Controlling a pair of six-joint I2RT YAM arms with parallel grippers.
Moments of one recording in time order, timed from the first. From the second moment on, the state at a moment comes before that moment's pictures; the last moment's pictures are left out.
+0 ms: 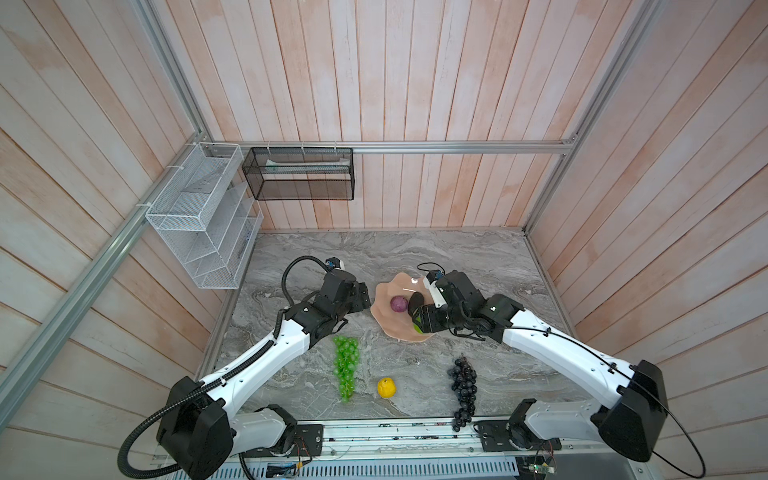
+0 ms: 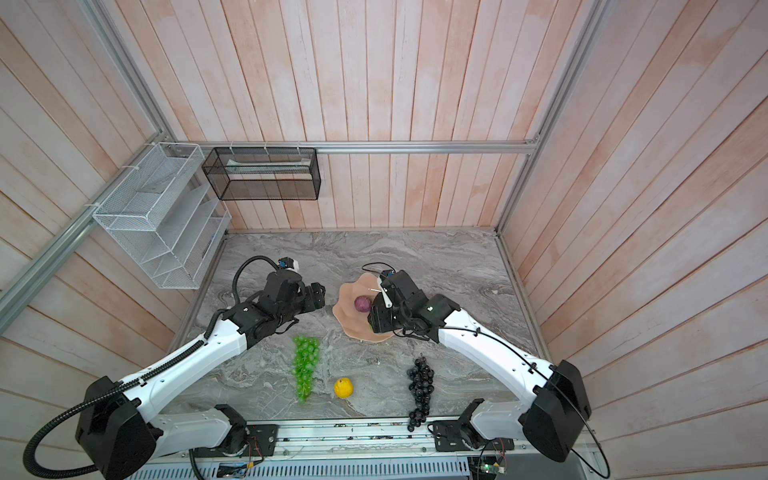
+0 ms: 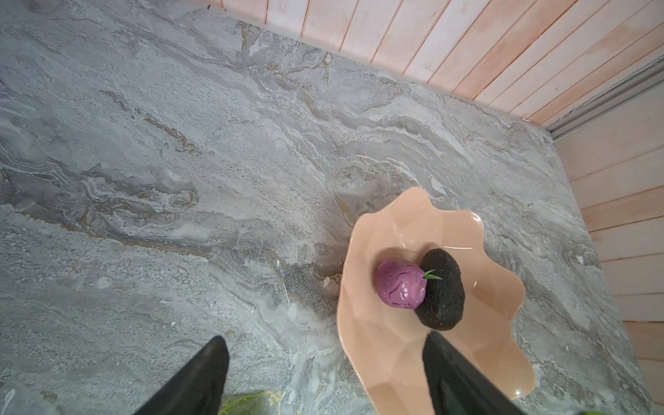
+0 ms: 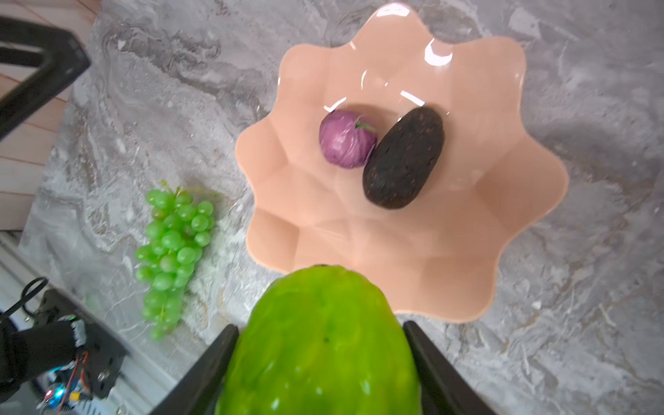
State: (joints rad) left arm -0.58 1.26 0.95 -0.38 -0.22 -0.63; right arm 0.74 1.35 1.09 -0.66 -0.05 0.43
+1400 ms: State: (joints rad) left arm -0.50 1.24 1.03 -0.63 -0.06 -0.60; right arm 0.69 1.74 1.18 -0.55 -0.02 0.17
